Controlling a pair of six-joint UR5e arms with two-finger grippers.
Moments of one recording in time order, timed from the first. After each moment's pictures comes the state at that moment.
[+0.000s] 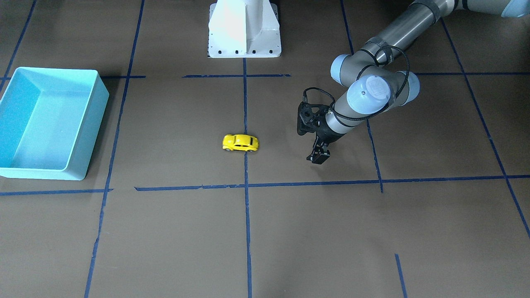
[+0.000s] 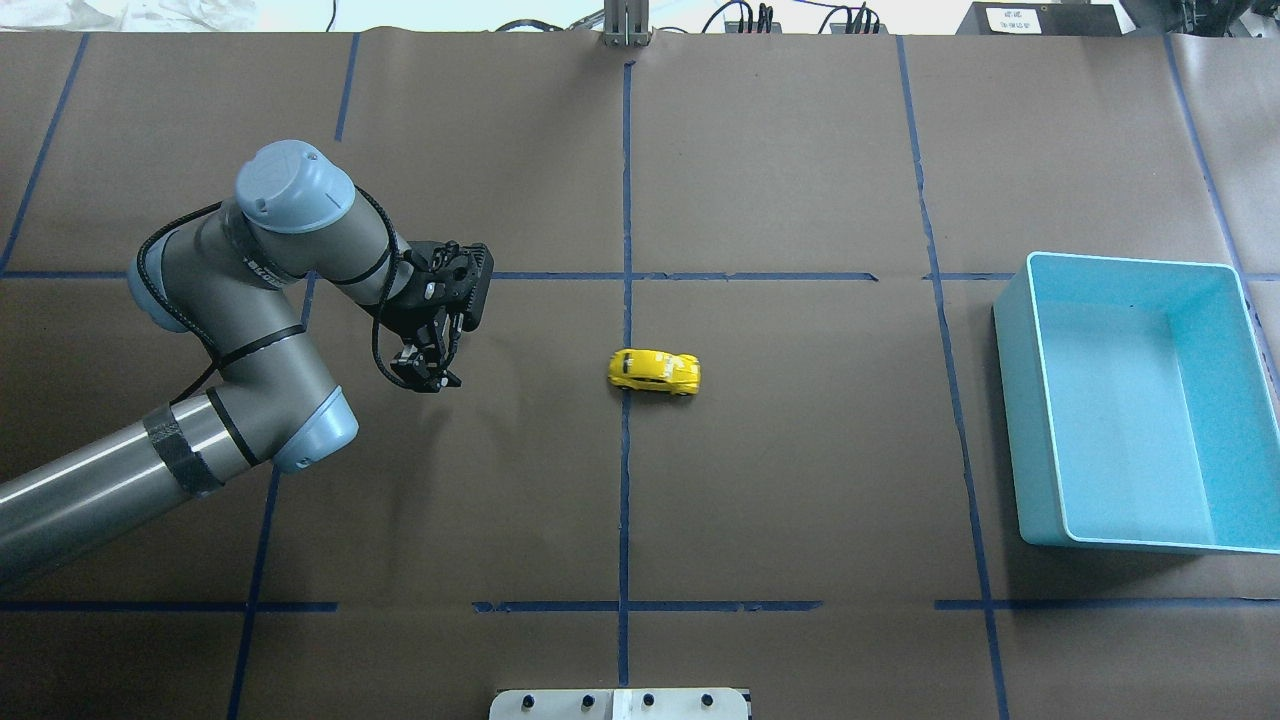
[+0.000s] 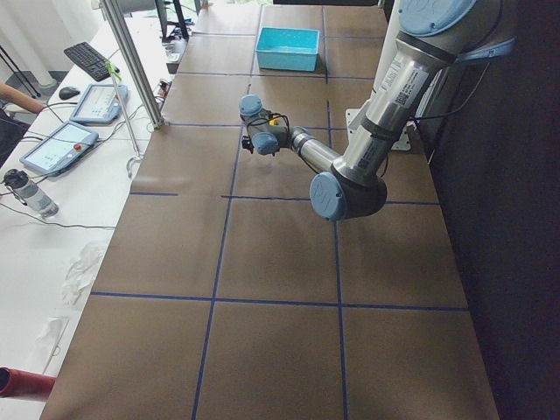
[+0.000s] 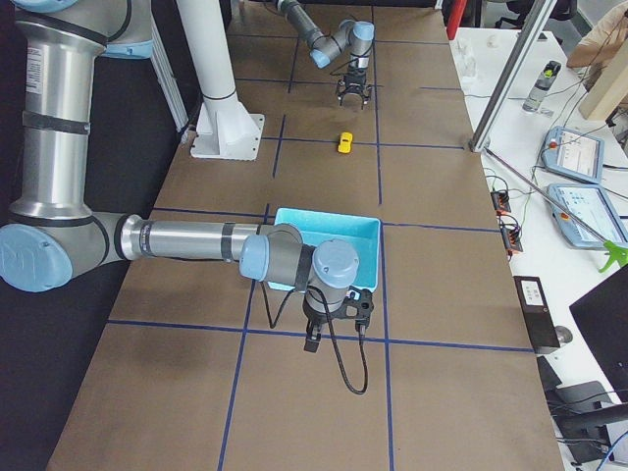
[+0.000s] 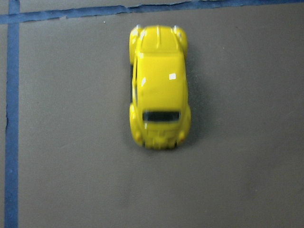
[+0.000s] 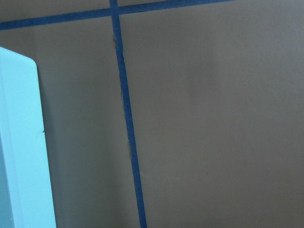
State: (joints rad) left arm -0.70 -2.13 -1.43 -2.05 -2.21 0.53; right arm 1.57 -1.73 1.73 -1.73 2.33 0.02
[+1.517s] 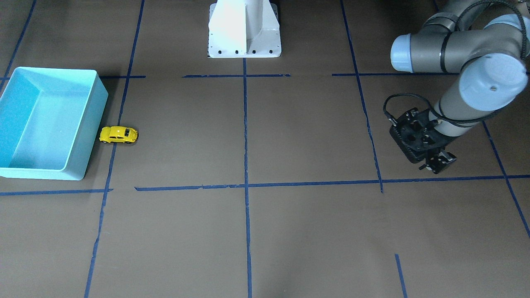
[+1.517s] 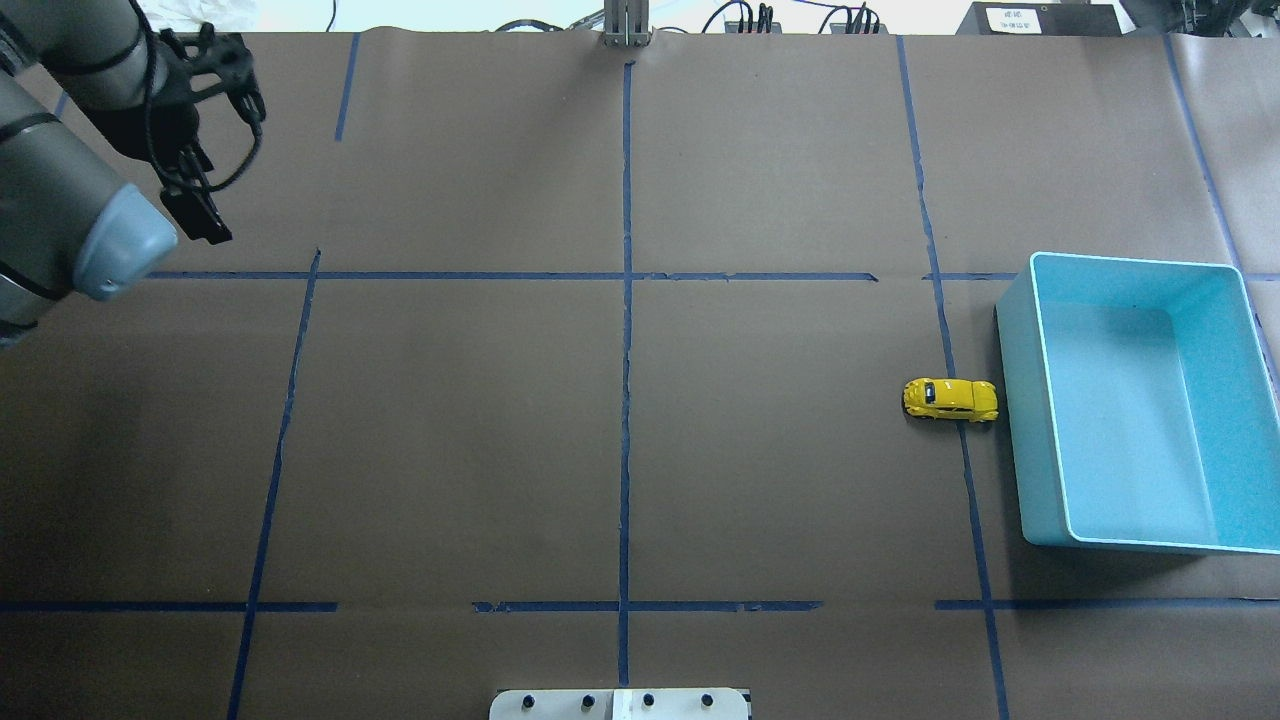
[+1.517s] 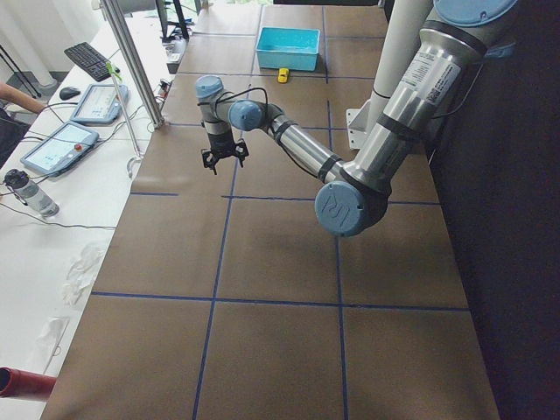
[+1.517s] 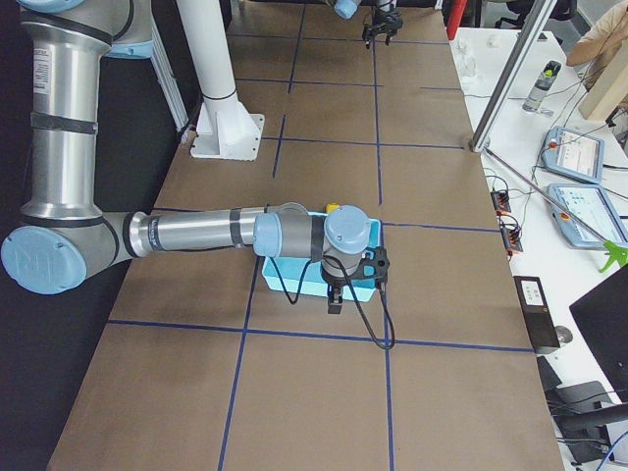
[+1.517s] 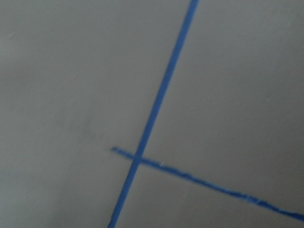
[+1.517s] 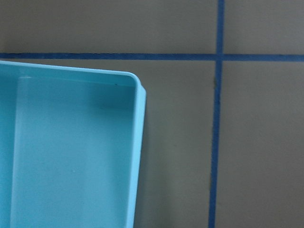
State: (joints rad) left arm -1.09 -2.07 -1.65 -1.34 -2.19 0.50; right arm 1.49 -1.67 1.84 -1.69 2.46 0.01
